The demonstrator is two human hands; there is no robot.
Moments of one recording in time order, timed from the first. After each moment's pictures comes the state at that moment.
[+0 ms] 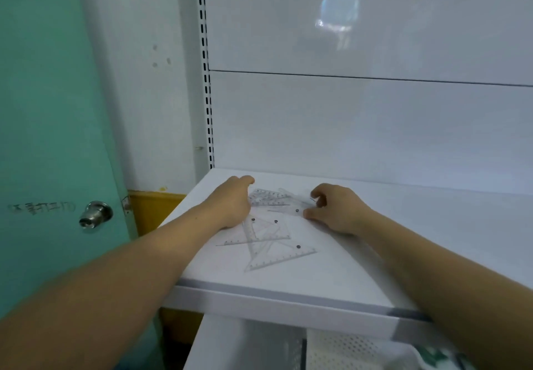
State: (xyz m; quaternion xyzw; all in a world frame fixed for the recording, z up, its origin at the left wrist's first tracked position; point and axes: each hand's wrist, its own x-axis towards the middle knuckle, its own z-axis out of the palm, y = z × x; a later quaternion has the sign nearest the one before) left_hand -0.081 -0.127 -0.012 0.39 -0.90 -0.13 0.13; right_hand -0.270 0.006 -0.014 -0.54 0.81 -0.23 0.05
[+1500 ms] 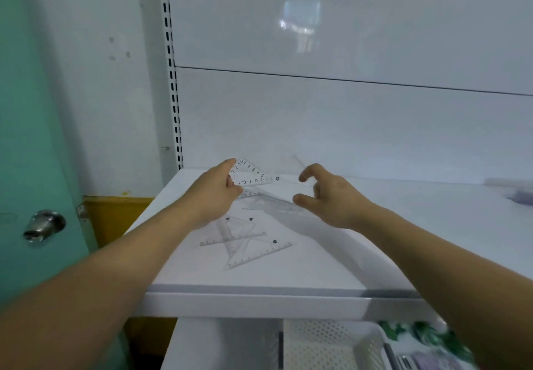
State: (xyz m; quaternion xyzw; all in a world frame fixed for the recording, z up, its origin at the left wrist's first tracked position) left_hand -0.081 -0.100 0.006 0.30 -0.86 -0.30 0.28; right_hand -0.258 0.055 0.012 -0.56 0.78 -0.27 0.02
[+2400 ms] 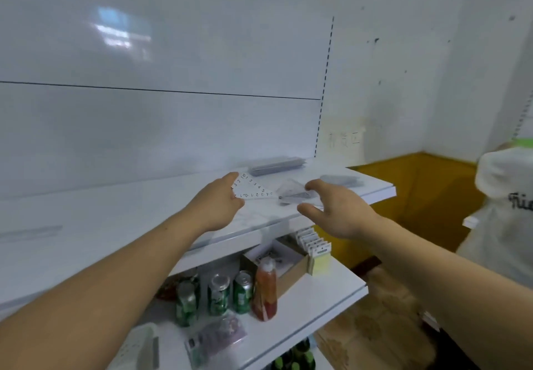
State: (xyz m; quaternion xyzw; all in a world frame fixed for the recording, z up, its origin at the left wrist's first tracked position) left_hand -0.367 0.279 0.016 0.06 -0.95 -0.27 0.16; right_hand -0.439 0.507 0.015 -0.32 0.93 -0.15 -0.12
